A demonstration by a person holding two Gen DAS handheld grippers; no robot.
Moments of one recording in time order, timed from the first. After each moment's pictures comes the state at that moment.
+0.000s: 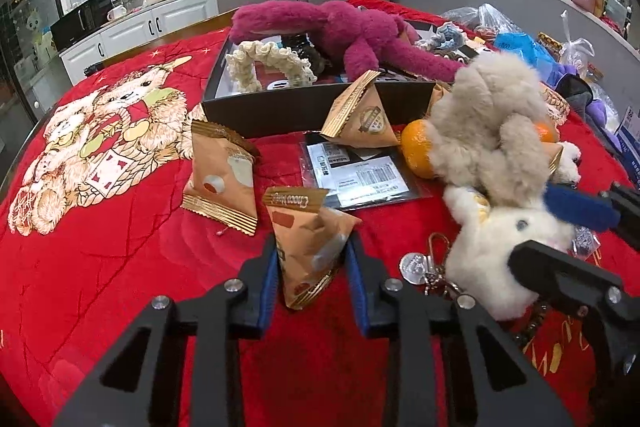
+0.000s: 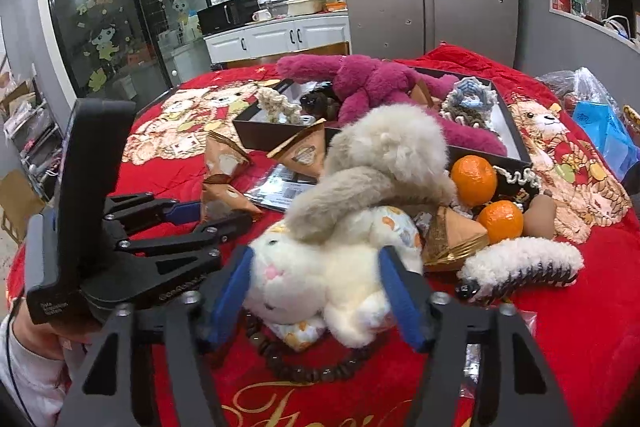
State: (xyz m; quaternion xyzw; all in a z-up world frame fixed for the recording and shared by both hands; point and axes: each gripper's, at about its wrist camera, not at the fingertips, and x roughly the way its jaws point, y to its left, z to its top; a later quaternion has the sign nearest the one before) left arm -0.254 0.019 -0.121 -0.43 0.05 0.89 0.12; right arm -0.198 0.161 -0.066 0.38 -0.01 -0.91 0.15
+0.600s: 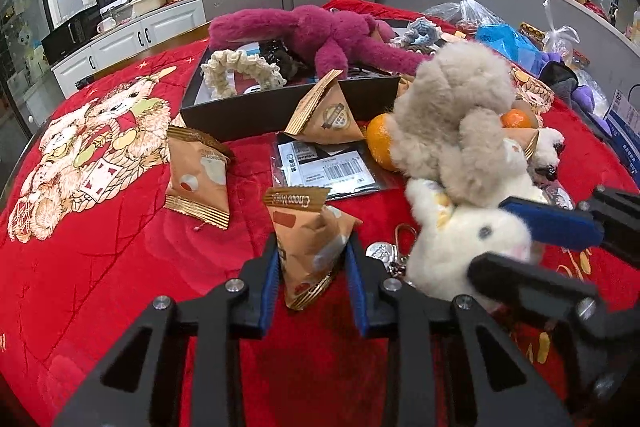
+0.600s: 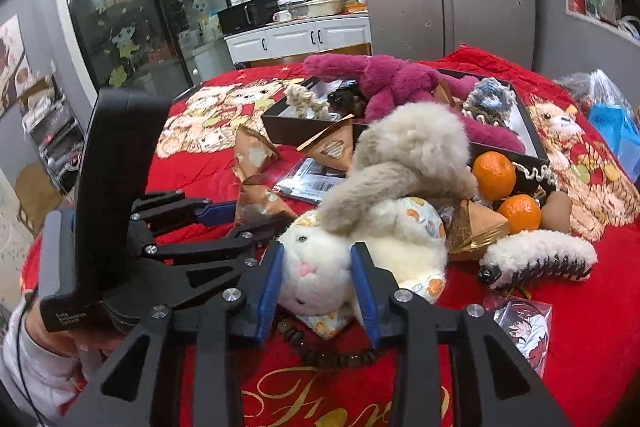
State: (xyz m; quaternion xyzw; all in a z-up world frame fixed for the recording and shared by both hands) left arm -0.238 0.035 -0.117 -0.42 0.07 0.89 0.14; right arm -0.185 0.153 -0.066 0.37 0.00 -0.91 0.19
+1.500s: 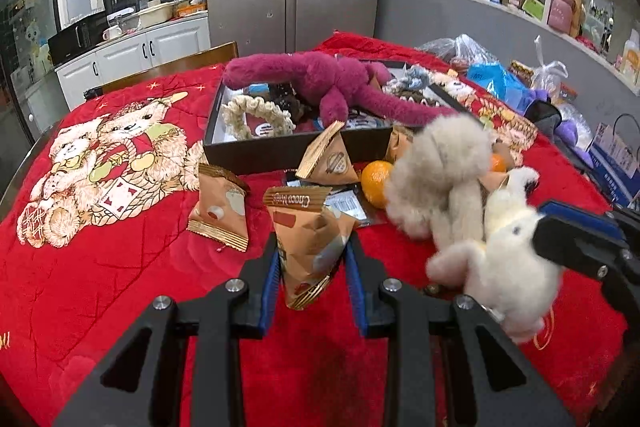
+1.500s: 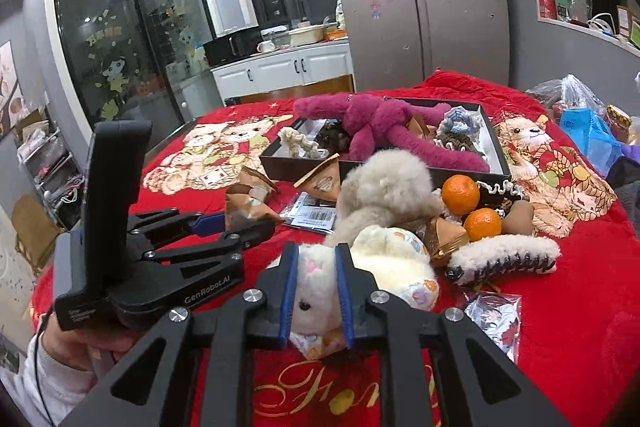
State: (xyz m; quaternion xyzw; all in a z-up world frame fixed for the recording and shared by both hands) left arm -0.222 0.020 -0.079 -0.38 0.03 0.91 0.15; right arm -0.156 0.172 -0.028 0.33 -0.05 -0.93 0.16
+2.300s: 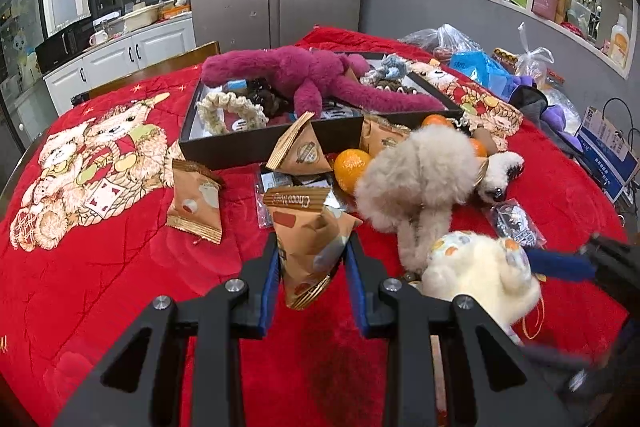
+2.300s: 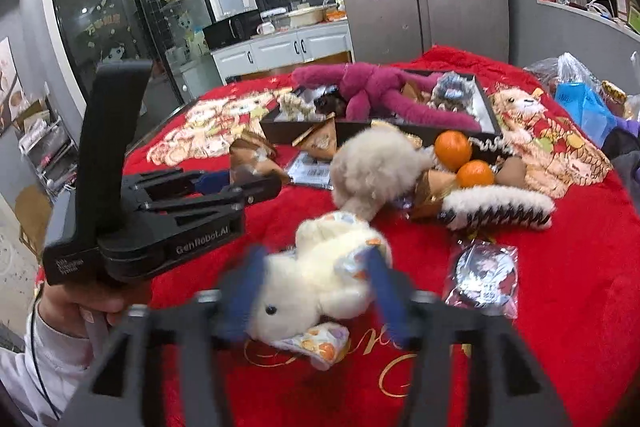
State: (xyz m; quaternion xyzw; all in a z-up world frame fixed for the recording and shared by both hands) left arm -0.214 0.038 -0.085 -0.39 0.05 0.90 0.17; right arm -0.137 0.178 -0.051 0.37 -0.04 -0.91 0.16
